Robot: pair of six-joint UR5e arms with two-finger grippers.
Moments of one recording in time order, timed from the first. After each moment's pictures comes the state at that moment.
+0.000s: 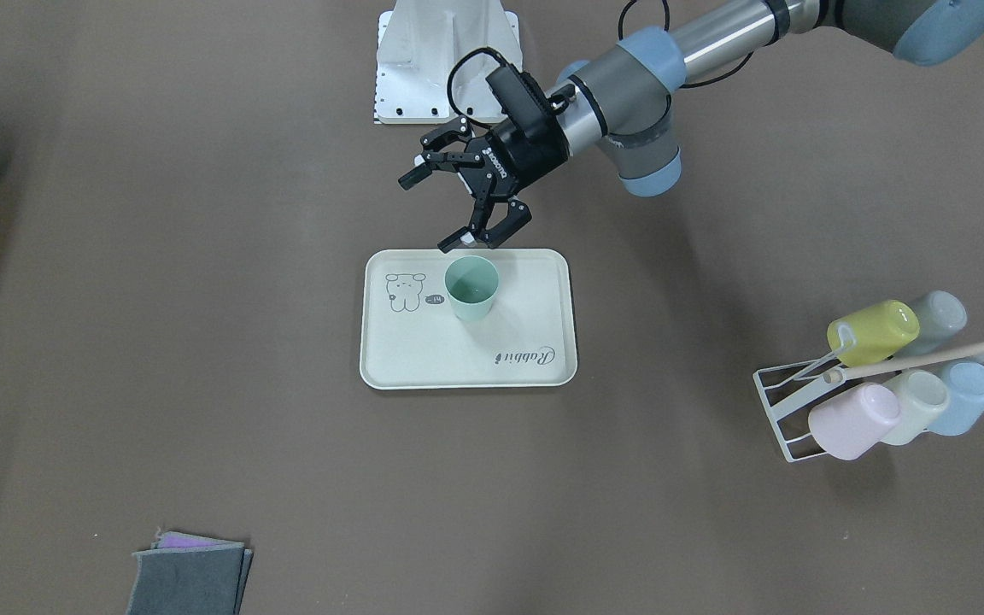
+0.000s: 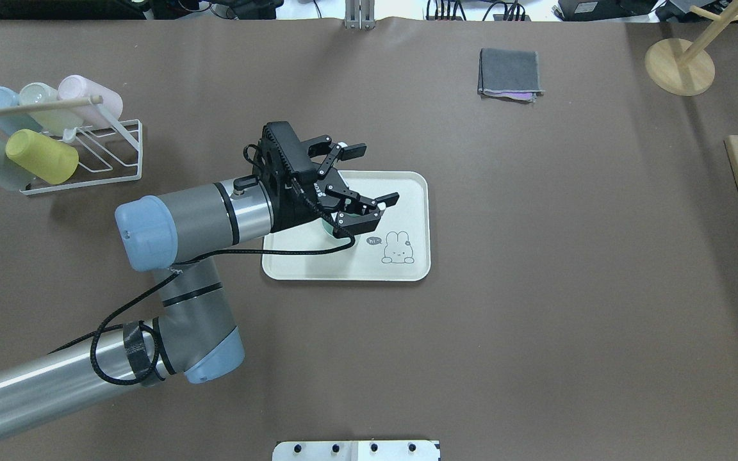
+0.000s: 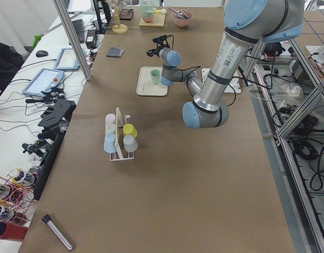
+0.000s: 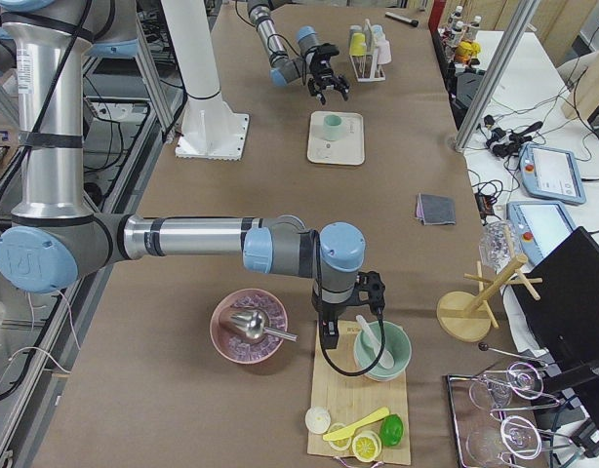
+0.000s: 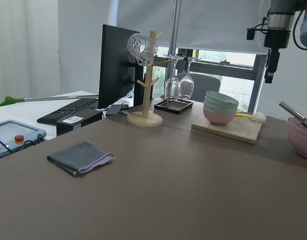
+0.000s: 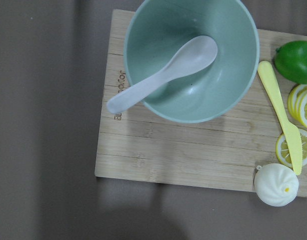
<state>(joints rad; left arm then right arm) -0.50 -2.20 -1.55 -2.88 -1.57 -0.43 1.60 -1.63 1.69 -1.68 2.28 -0.13</state>
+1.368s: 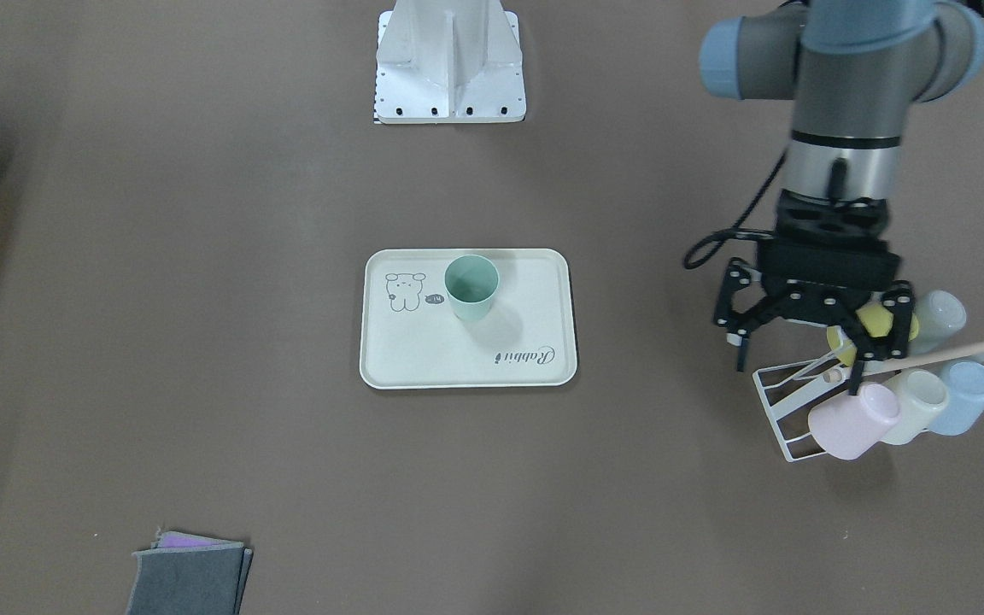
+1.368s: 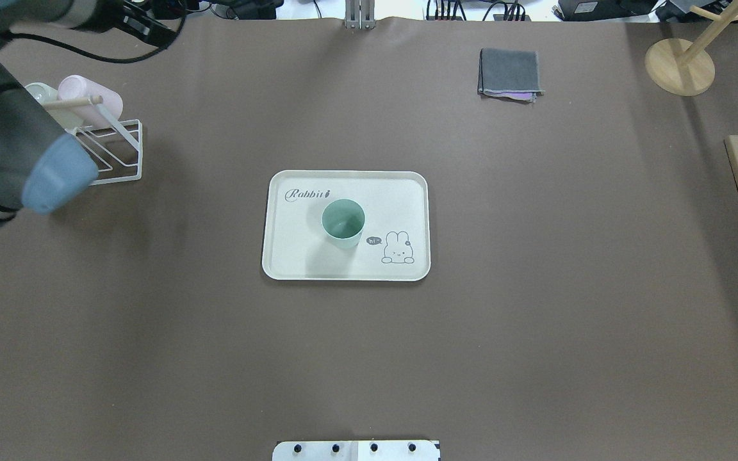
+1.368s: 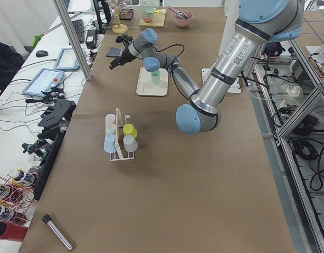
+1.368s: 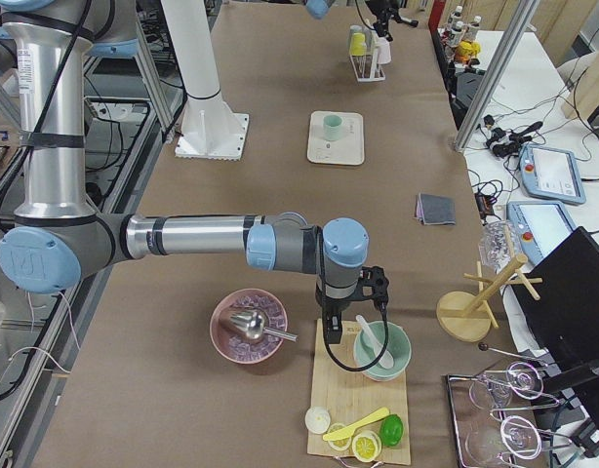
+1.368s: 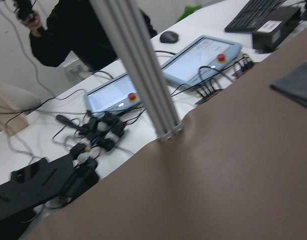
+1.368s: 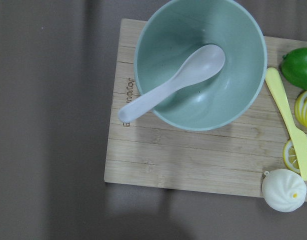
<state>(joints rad) -1.06 -2.09 -1.79 -1.70 -1.79 -0.41 1.60 -1.62 1.70 -1.68 2.30 -0.11</state>
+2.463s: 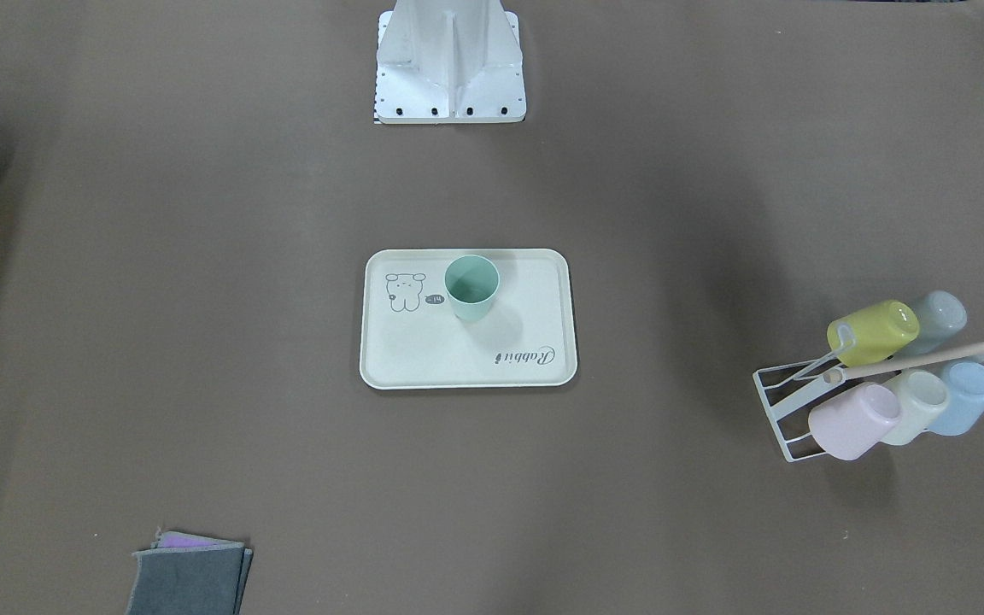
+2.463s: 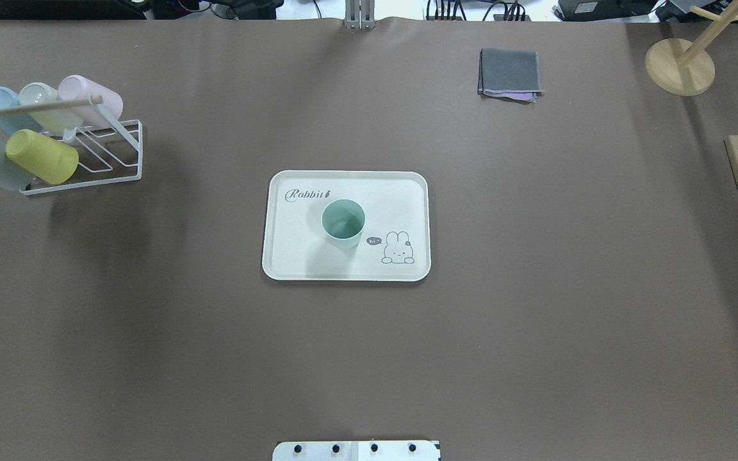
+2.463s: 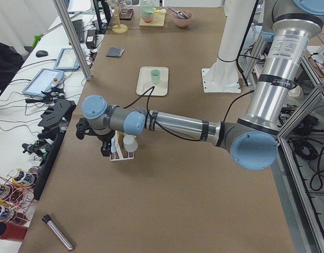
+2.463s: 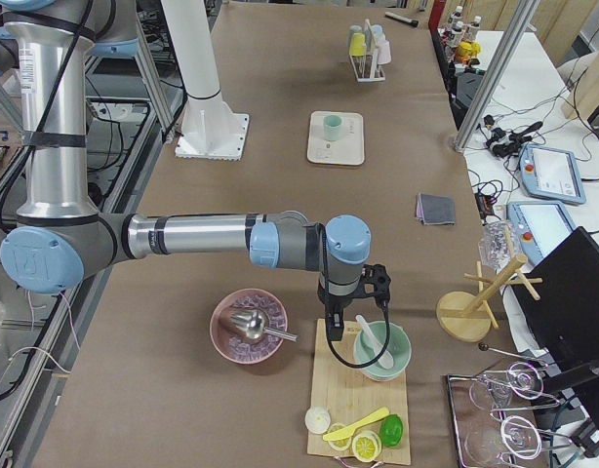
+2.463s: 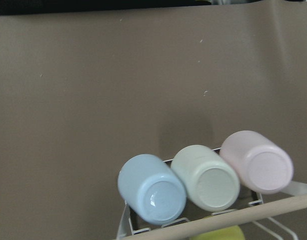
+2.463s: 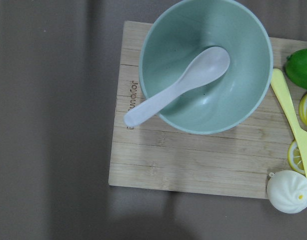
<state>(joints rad) -1.51 -1.80 -1.44 -1.65 -2.49 -0.22 1.59 -1.61 1.70 -1.68 2.30 -0.09</state>
